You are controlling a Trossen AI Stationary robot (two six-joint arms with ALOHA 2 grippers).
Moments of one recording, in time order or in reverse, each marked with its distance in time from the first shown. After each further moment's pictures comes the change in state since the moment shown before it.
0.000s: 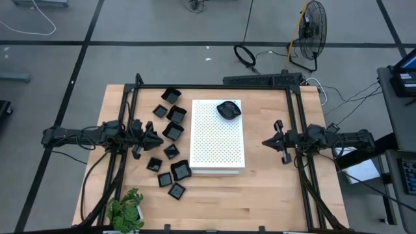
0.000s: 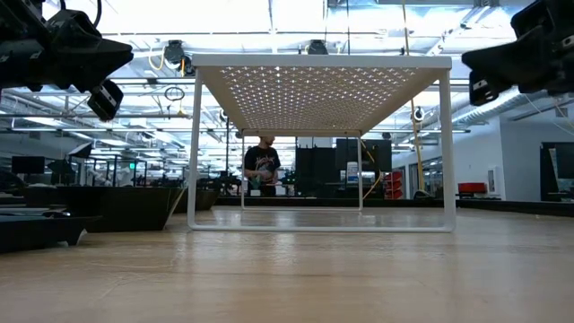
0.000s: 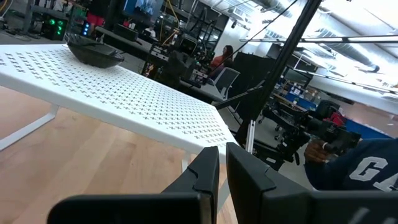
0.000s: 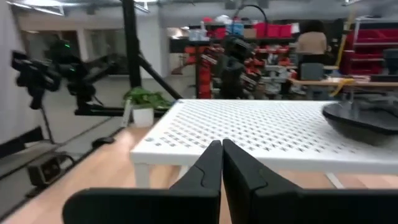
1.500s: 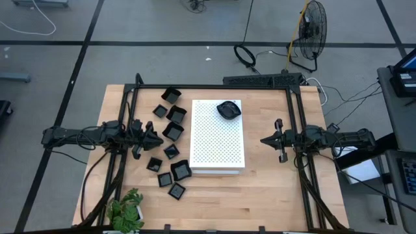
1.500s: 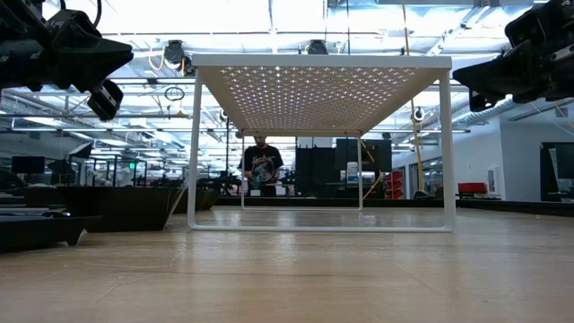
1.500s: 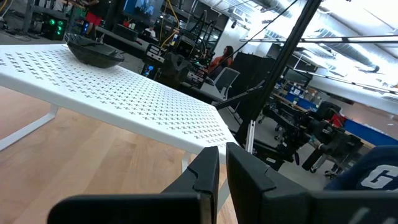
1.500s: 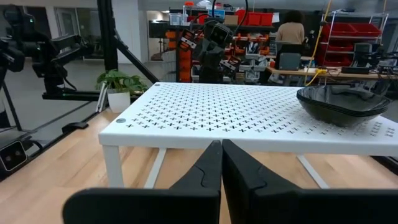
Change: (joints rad) left arm 0.000 0.000 0.000 0.000 0.000 0.000; right arm 0.007 0.022 0.000 -0.037 0.084 -0.042
